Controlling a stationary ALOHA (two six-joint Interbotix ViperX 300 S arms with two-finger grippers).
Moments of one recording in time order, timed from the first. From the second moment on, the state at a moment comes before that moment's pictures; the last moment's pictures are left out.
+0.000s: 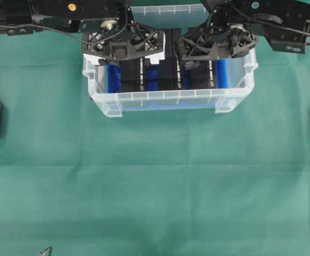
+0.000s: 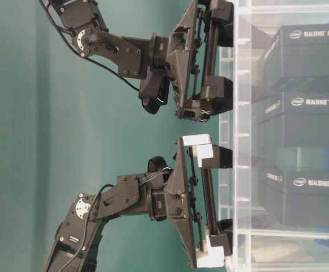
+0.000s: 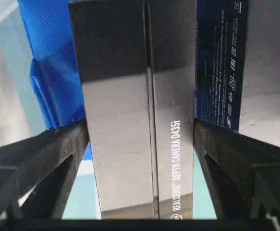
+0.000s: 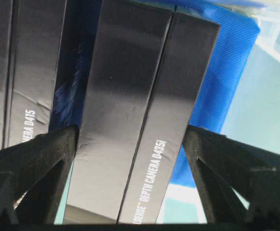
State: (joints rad) left arm 0.28 0.19 0.13 0.04 1.09 -1.28; right arm -0.30 0.07 0.27 -0.09 1.05 1.22
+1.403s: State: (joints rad) left arm 0.28 0.17 0.14 0.03 1.09 -1.30; right arm -0.31 0.07 0.27 -0.09 1.05 1.25
